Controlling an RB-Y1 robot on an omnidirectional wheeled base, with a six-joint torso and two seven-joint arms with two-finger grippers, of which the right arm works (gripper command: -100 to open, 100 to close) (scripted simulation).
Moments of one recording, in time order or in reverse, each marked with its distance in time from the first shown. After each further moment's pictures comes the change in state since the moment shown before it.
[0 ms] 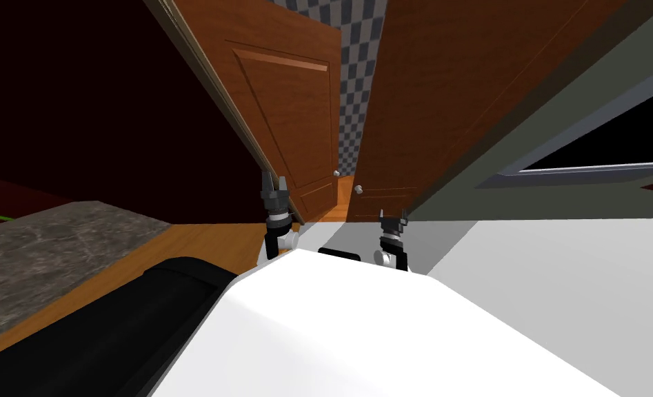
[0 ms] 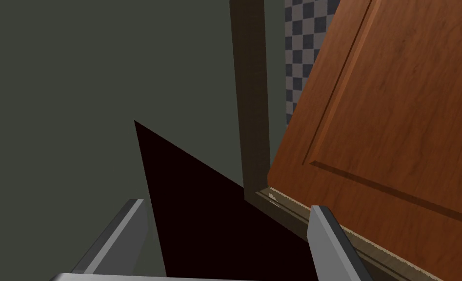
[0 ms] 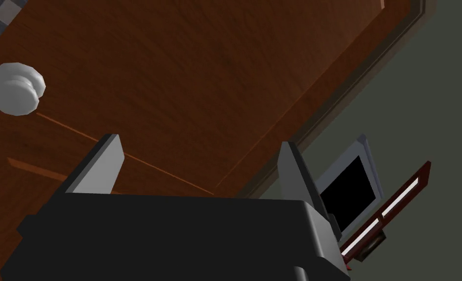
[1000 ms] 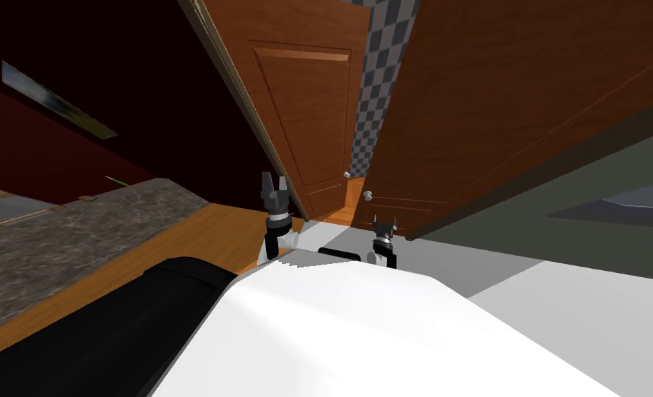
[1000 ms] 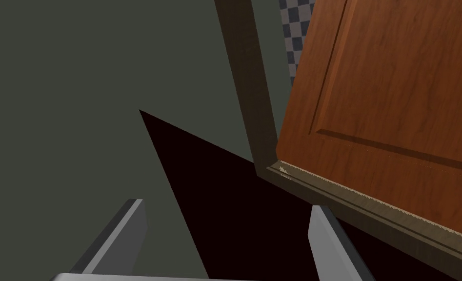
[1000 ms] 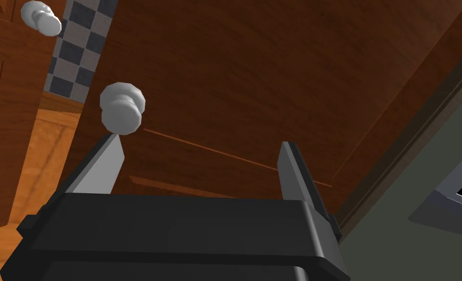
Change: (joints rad) arm -0.056 0.019 0.071 0.232 -0.168 -0.097 -0.172
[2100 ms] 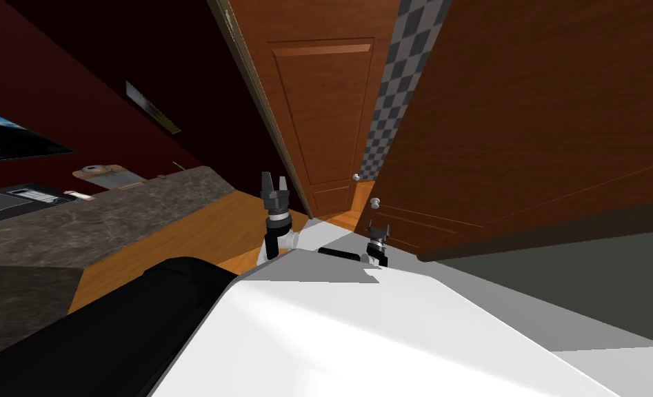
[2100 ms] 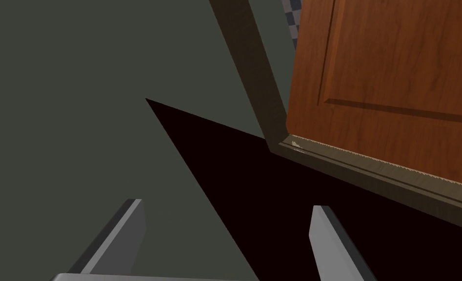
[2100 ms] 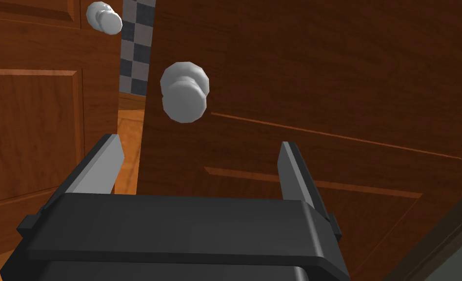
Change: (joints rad) arm -0.055 0.040 0.062 0.217 -0.143 -0.093 -0.150
